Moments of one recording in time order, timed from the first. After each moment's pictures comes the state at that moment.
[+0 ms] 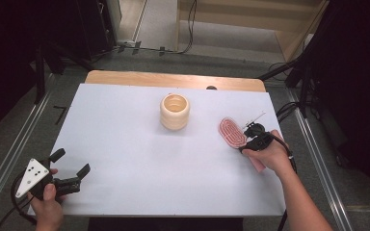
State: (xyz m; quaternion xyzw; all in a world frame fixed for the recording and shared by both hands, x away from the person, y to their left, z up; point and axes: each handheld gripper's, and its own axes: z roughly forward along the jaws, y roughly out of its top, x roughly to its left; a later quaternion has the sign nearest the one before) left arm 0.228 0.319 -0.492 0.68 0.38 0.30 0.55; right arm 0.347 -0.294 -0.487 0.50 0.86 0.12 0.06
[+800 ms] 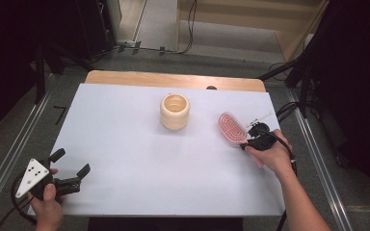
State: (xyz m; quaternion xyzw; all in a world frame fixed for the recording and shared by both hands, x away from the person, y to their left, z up) left arm 0.228 0.319 -0.492 0.68 0.38 0.30 0.55; right arm 0.340 -0.303 -0.481 0.50 0.84 0.18 0.08
